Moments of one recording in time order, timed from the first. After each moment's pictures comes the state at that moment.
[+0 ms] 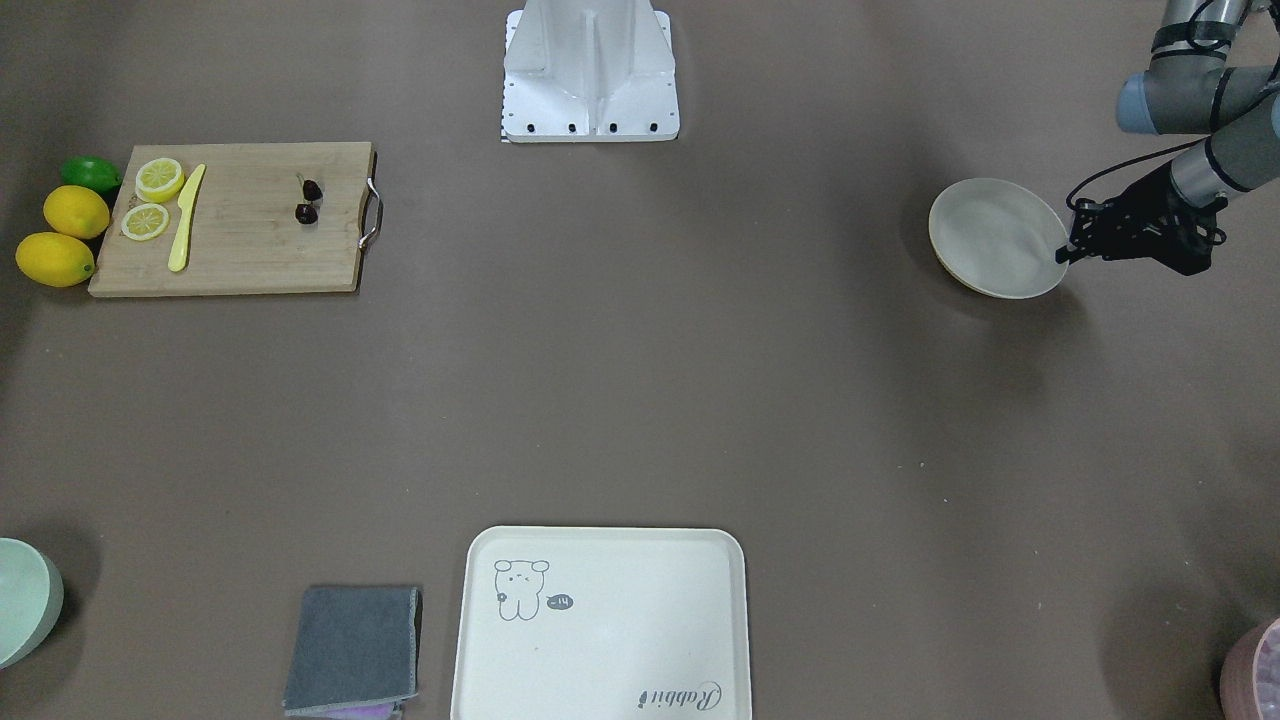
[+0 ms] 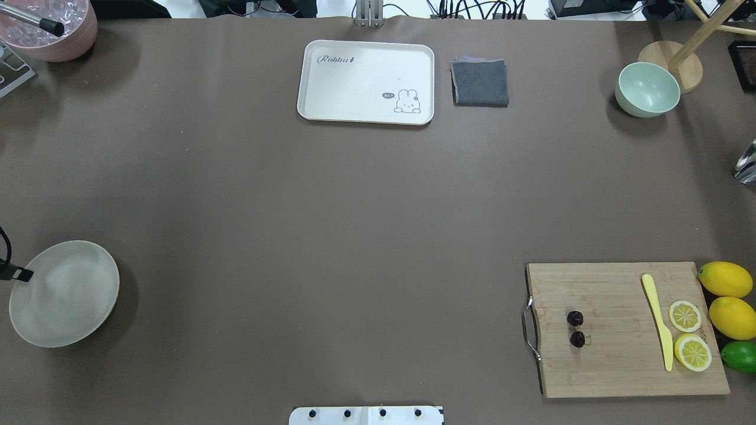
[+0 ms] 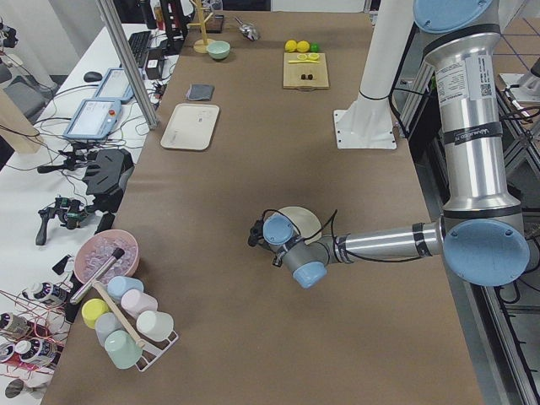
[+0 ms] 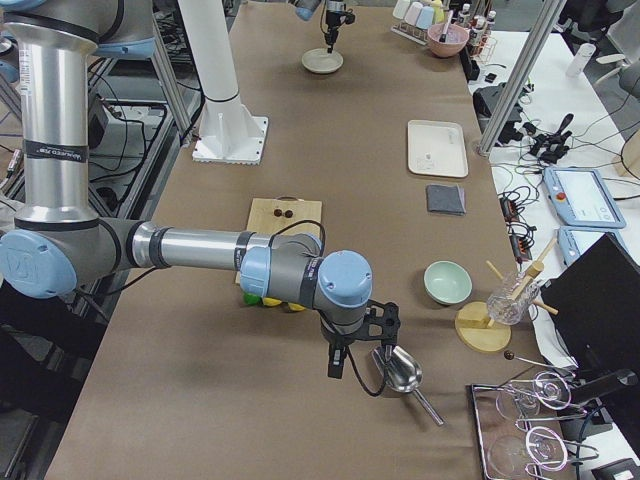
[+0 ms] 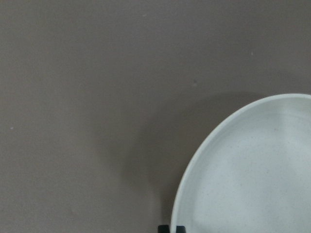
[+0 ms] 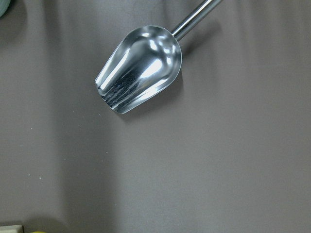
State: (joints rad) left arm -0.99 -1.38 -1.47 -2.60 -2.46 -0.54; right arm 1.72 -1.64 1.66 -1.70 2.33 -0.08
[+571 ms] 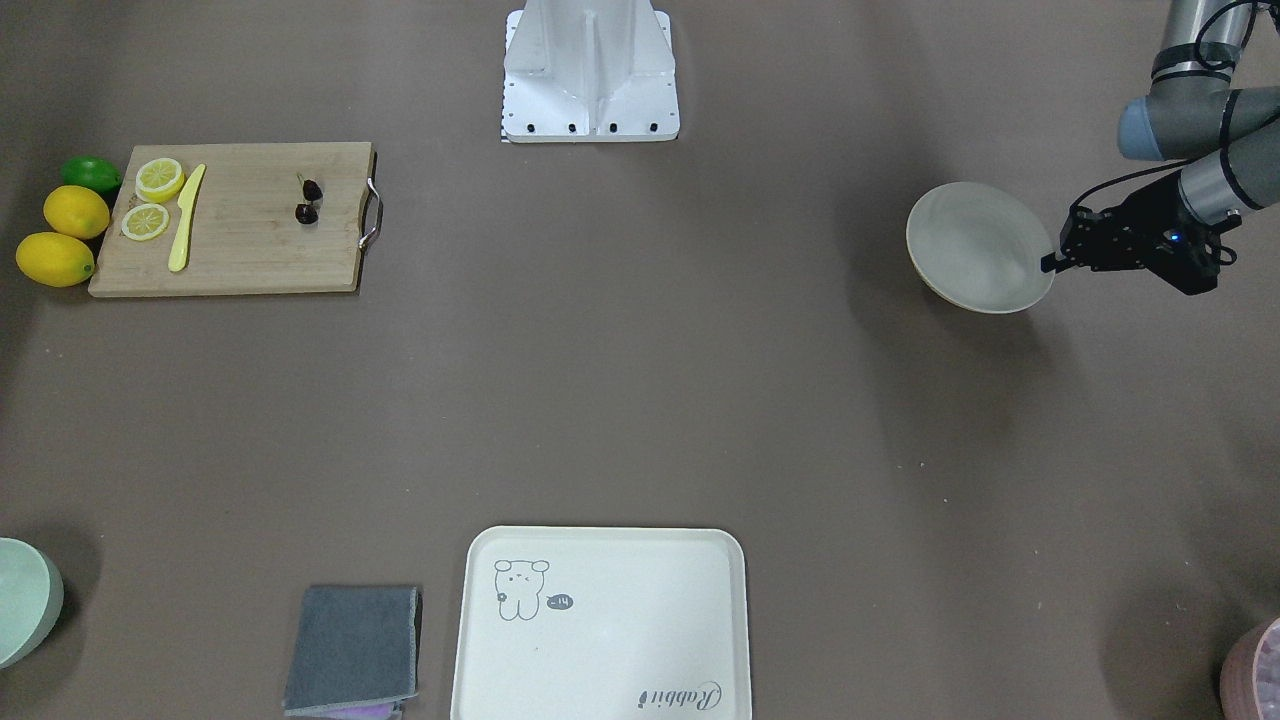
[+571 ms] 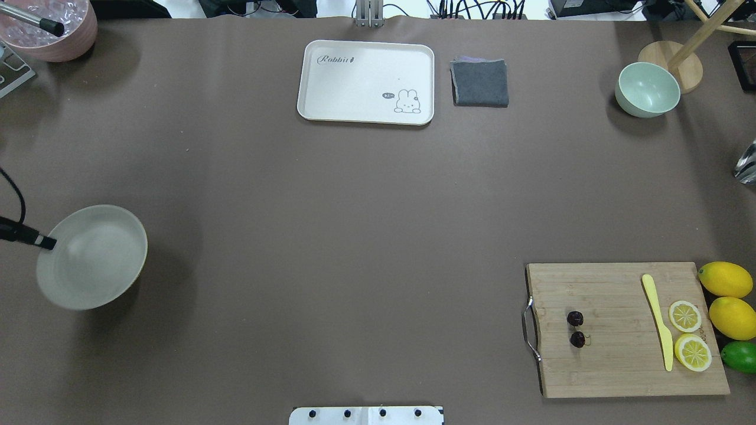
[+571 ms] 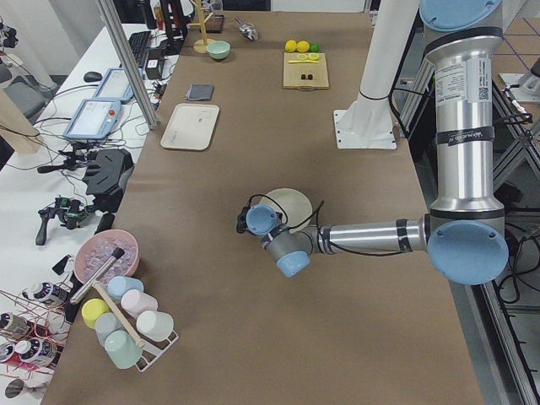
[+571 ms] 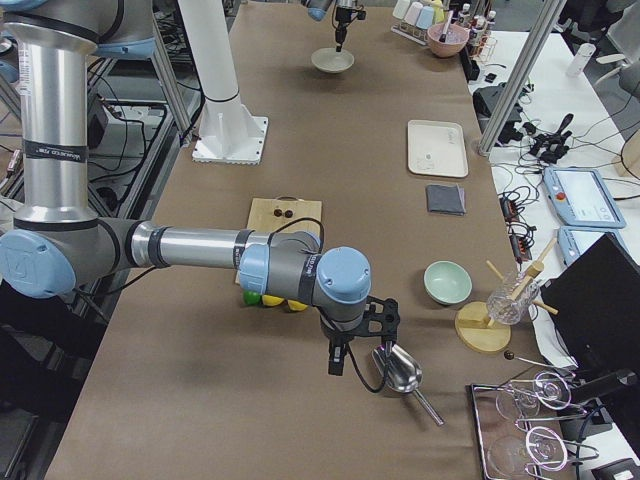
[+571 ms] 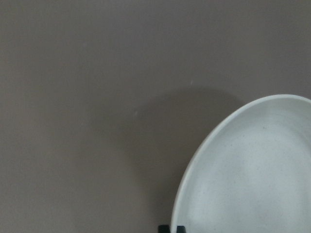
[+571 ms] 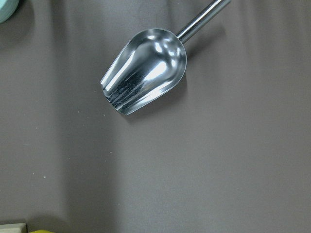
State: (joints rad) left arm -1.07 -1.52 -1.46 -2.56 -2.56 -0.71; right arm 1.72 -1.65 1.67 -1.70 2.34 -0.09
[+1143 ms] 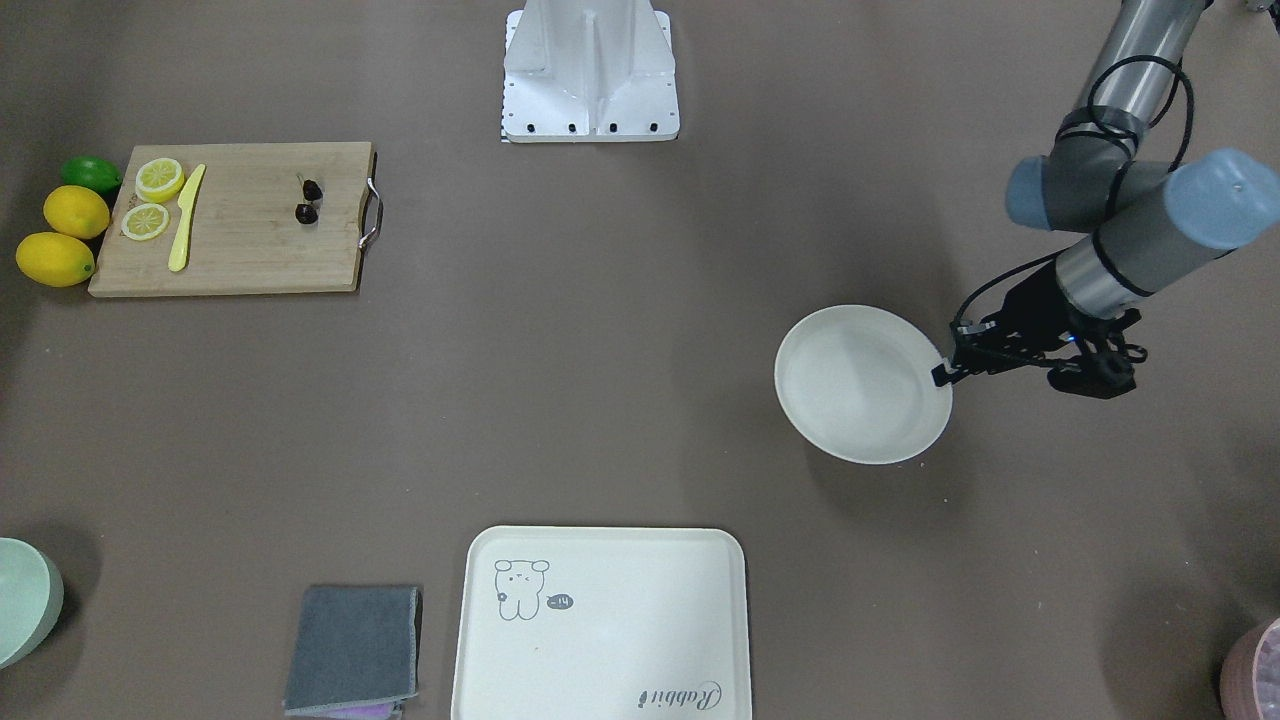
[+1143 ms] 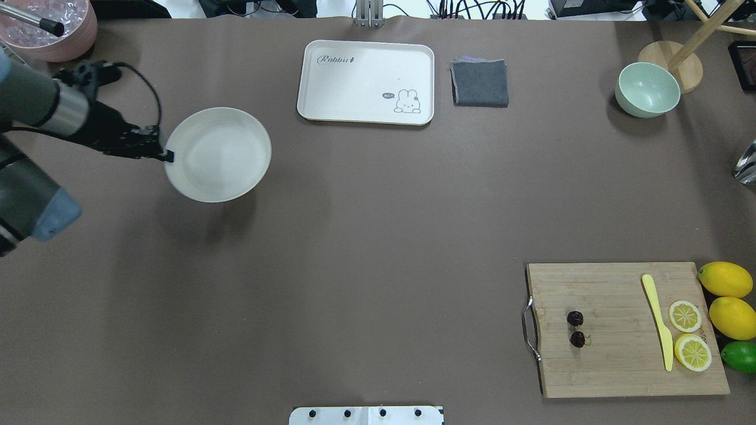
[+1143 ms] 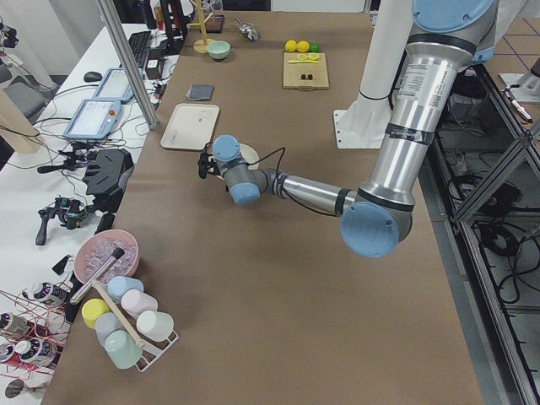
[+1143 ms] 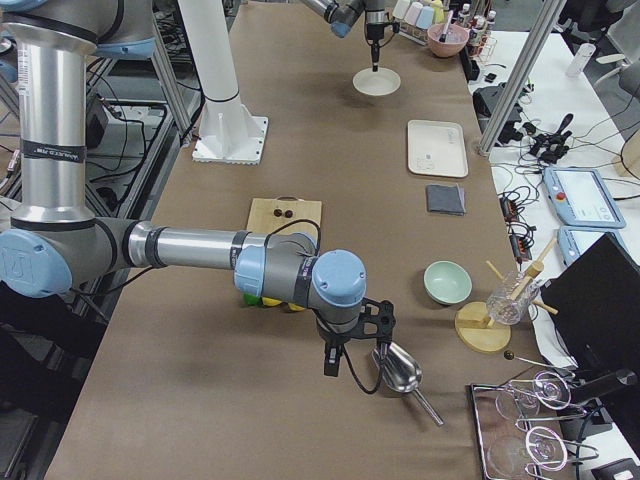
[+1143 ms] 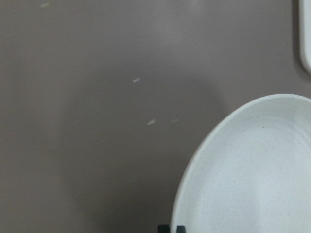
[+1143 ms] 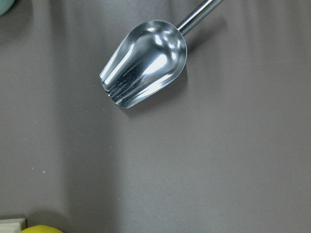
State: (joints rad) left arm -0.94 -1.92 -1.47 -2.34 -2.29 -1.14; right arm 1.72 -1.66 1.68 -1.70 2.34 -0.09
